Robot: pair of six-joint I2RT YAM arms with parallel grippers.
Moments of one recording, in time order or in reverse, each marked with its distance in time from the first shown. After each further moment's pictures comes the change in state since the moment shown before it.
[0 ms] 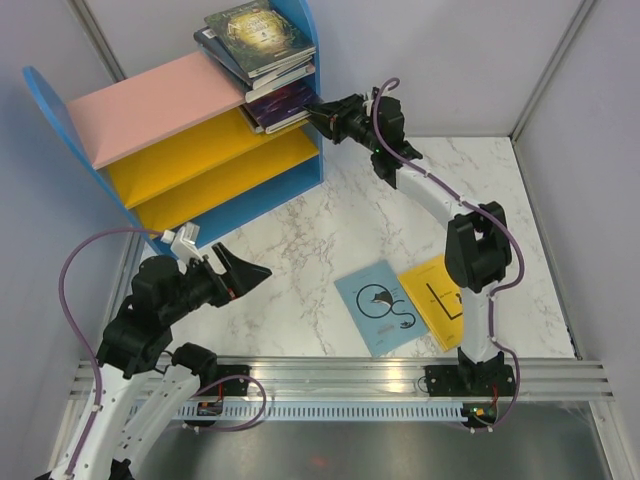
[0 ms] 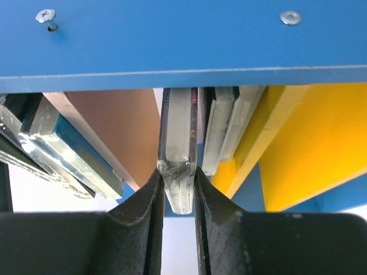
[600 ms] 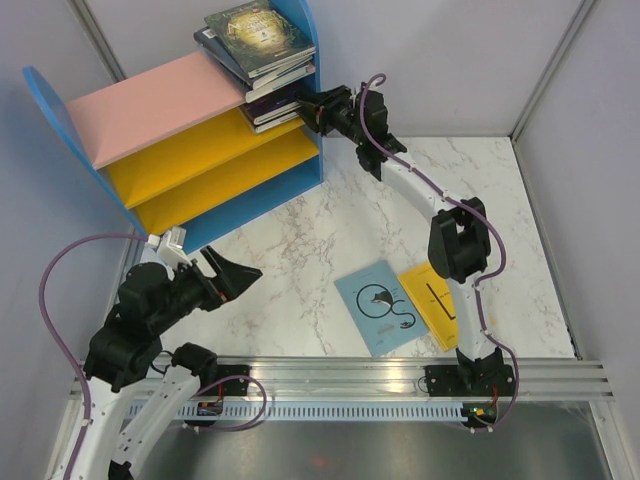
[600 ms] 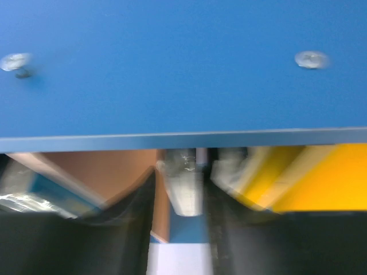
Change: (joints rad) left arm 0.000 -0.039 0.070 -0.097 -0.076 0.009; right arm 0.035 0.169 0.258 -0.080 0.083 0.007
